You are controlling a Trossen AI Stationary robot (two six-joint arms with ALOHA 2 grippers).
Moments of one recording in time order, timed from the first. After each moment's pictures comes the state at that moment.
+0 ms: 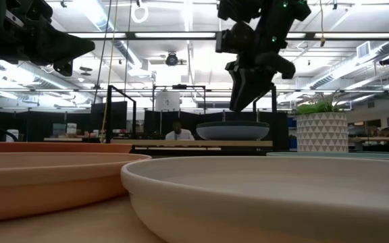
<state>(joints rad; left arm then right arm) -0.25 0.37 0.03 0.40 -0.37 -0.02 0.00 1.66 1.19 -0.62 0.19 -0.27</state>
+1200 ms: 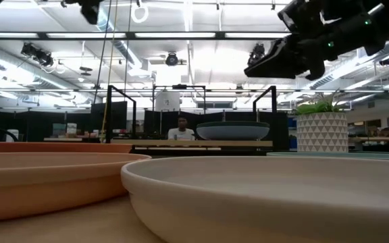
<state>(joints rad) -0.25 0.78 0.56 0.19 -0.35 -0.03 0.08 1.20 0.43 0.48 0.29 -0.42</state>
